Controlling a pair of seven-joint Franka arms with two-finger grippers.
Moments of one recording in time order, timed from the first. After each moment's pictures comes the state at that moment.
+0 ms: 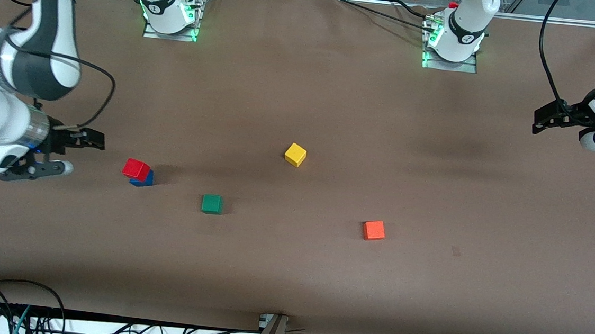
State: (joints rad) left arm 0.01 0.01 -0.03 -1.64 0.03 1.58 0.06; right arm 0.41 0.38 -0.47 -1.45 0.14 1.63 -0.27
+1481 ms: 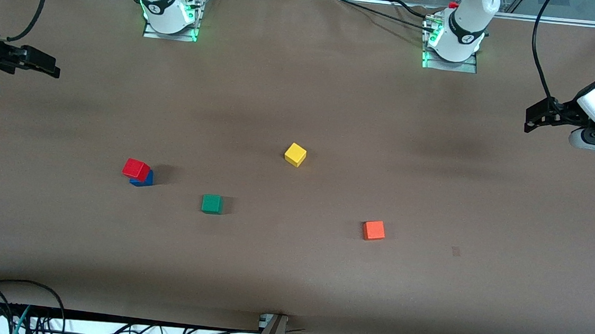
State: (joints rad) left arm 0.01 0.01 -0.05 -1.63 0.03 1.58 0.06; right arm 0.06 0.04 -0.10 -1.55 0.00 1.39 -0.04
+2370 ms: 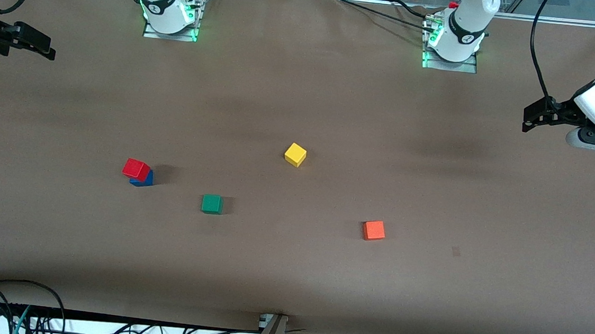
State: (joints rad) left arm 0.01 0.01 -0.06 -1.63 0.03 1.58 0.06; right arm 0.05 -0.01 -0.09 -1.56 -0.01 1.36 -0.03
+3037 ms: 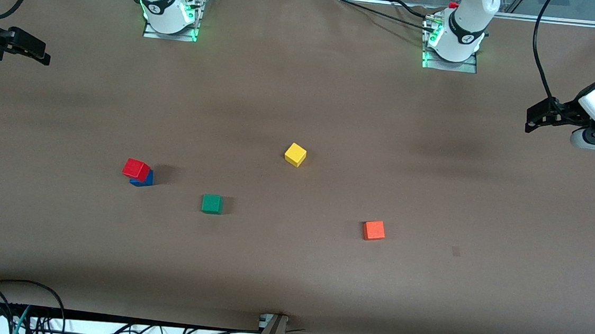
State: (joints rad) left arm 0.02 0.01 -0.05 -1.63 0.03 1.58 0.06; right arm 0.05 0.02 -0.09 -1.52 -0.01 1.36 -0.03
